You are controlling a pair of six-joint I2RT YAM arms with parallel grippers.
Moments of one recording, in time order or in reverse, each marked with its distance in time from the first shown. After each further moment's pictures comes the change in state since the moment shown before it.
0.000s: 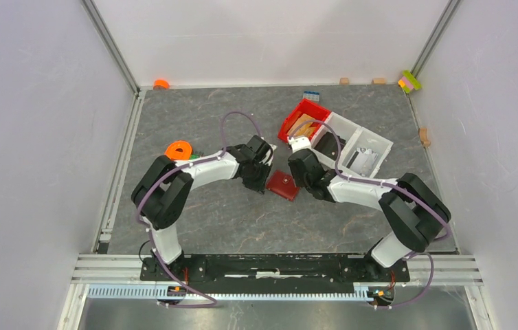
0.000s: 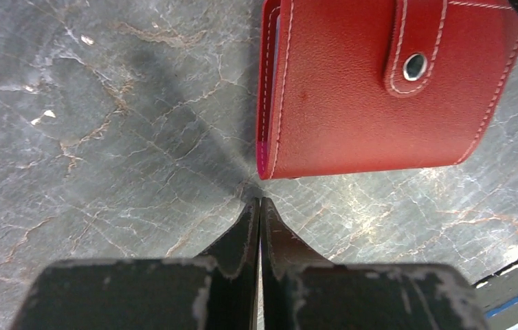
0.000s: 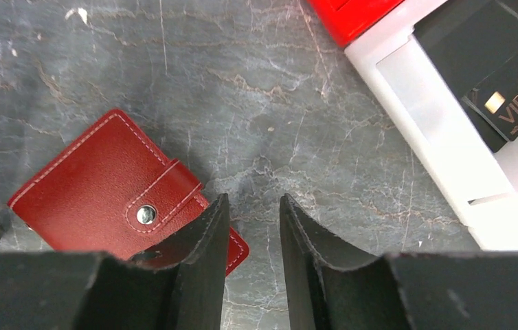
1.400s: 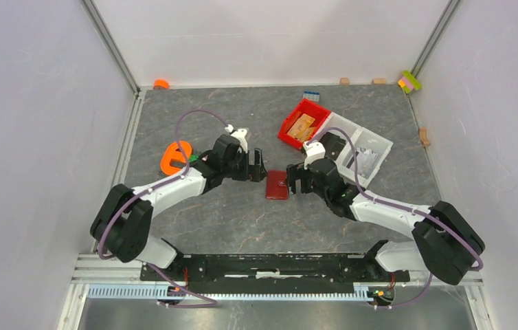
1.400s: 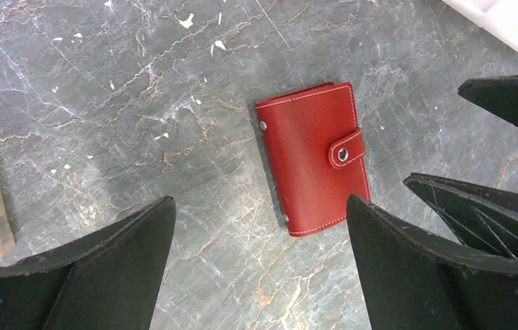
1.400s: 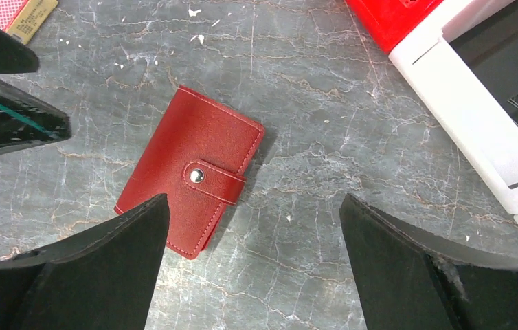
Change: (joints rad) left arm 0.111 -0.348 -0.305 0.377 -0.031 -0.124; right arm -0.005 -0.279 -0.221 0.159 -0.192 0.051
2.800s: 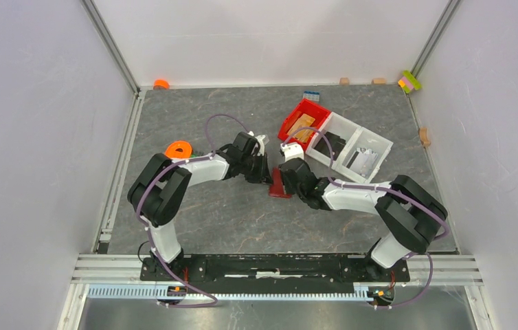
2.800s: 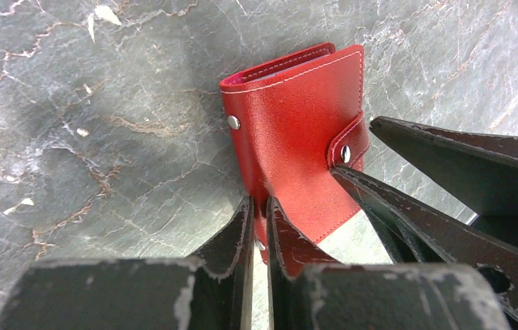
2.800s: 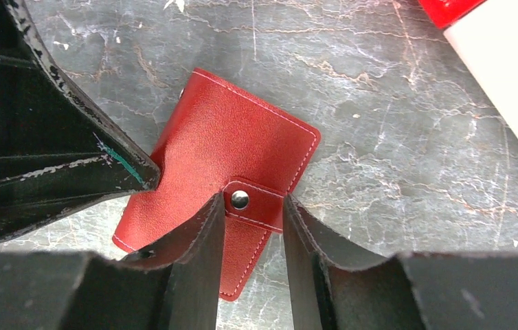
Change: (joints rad) left arm 0.003 0.361 0.175 -0.003 0.253 -0.064; right arm 0.106 0.302 0.193 -0.090 0.186 0.063
